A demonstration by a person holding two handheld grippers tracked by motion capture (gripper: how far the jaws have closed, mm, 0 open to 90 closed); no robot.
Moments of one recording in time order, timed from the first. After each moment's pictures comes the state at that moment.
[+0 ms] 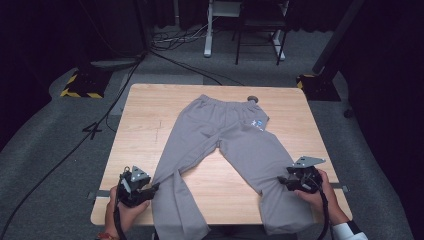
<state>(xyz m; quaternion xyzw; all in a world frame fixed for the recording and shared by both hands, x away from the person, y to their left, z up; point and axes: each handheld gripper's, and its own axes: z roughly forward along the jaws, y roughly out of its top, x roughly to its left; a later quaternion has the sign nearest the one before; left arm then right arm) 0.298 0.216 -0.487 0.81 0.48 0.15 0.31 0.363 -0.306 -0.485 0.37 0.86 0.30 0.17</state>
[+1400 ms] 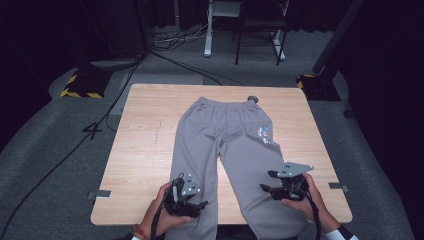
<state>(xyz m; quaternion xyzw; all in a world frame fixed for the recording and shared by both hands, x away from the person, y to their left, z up) 0.294 0.107 -0.482 0.89 0.29 0.10 0.34 0.338 -0.255 -0.462 0.29 0.88 0.36 0.14</state>
